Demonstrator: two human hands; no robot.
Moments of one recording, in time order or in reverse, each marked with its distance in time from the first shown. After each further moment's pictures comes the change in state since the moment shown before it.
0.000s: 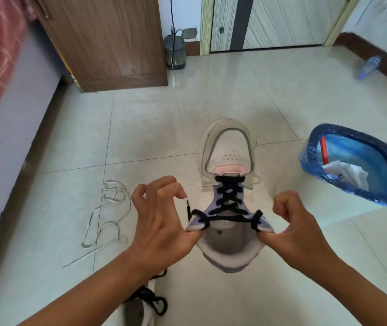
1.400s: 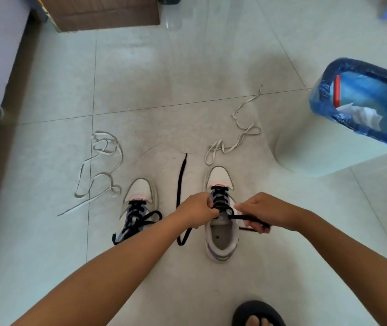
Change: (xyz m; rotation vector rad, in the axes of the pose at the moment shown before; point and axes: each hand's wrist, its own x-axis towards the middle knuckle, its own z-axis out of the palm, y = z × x) left_hand -0.101 -0.022 0.125 -0.245 -1.188 -0.819; right_hand -0.015 0.095 0.056 0.179 -0.821 0.622
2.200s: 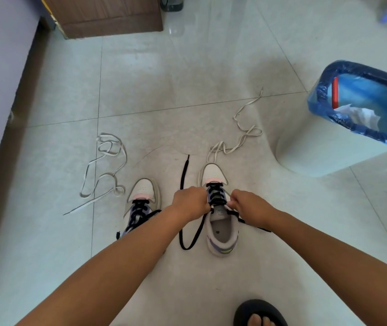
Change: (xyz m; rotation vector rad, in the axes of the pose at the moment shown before) left_hand 0.005 0.002 -0.015 0.577 0.156 0.064; right_hand 0.046 0.013 0.025 -0.530 0.268 -0.077
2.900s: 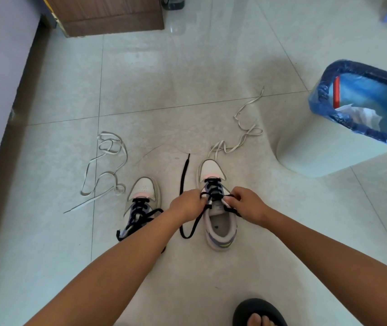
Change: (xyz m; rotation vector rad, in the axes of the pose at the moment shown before) left_hand 0.002 -0.009 0.015 -0.322 -0.052 -0.124; right_hand 0.005 -0.001 0.008 0.364 0.074 0.113
